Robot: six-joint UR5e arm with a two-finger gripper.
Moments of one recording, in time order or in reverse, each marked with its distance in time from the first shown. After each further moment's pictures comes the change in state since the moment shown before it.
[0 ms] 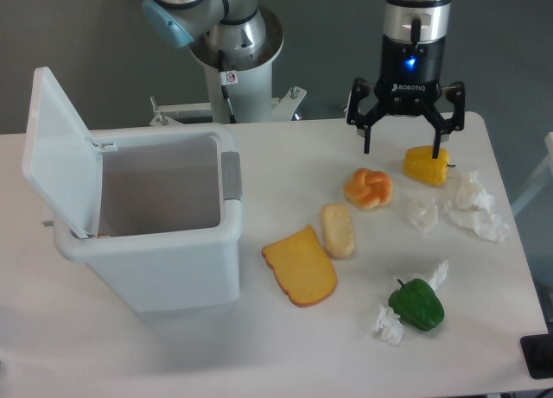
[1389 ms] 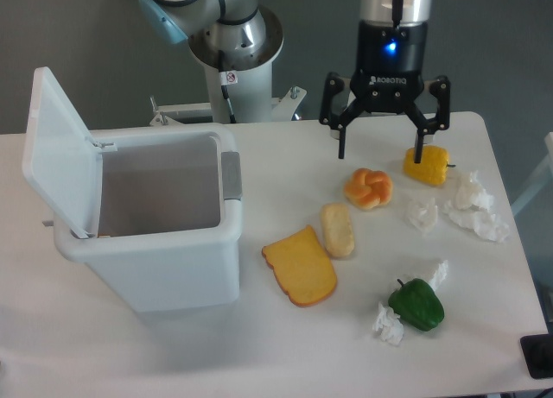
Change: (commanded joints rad) arm -0.152 0.011 0.161 0.000 -0.083 -0.310
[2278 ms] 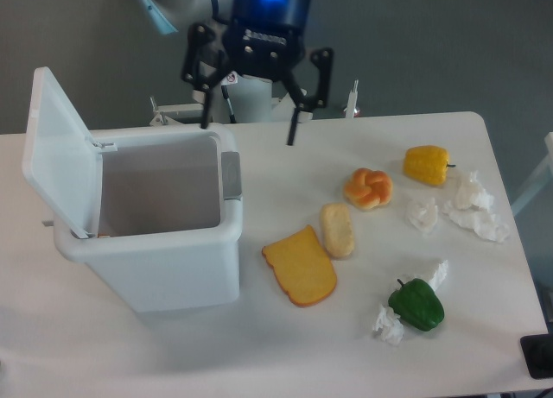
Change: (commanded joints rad) arm -0.166 0.072 0.014 -0.002 -0.132 -0.178
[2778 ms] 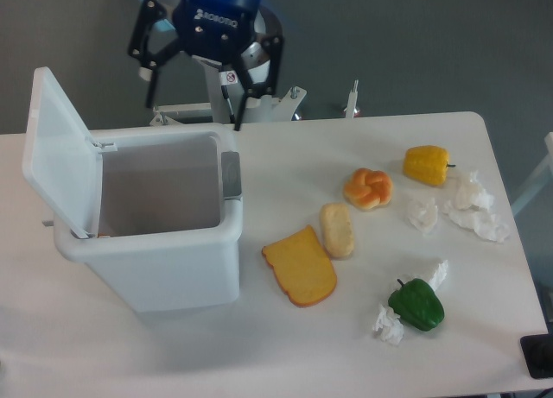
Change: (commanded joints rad) arm -0.058 0.031 -0.048 -0.005 -0.074 -0.169
